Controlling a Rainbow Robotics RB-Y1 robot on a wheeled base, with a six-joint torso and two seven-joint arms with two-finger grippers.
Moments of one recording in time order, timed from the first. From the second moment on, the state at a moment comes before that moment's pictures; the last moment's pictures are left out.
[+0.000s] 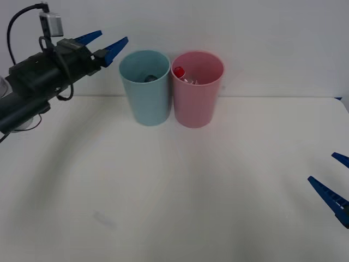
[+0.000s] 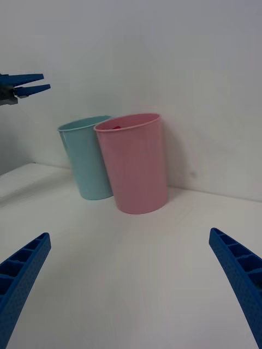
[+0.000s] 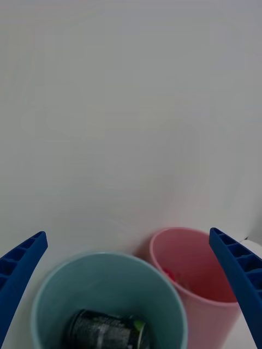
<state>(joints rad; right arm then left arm) 0.35 -0.40 -0.52 -1.66 0.96 -1.22 0.00 -0.57 0.71 -0.16 -1.32 -0.89 -0.55 0.28</state>
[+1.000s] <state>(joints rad) 0.35 -0.40 -0.52 -1.66 0.96 -1.22 0.00 0.01 0.70 0.58 -1.50 -1.20 -1.24 0.23</state>
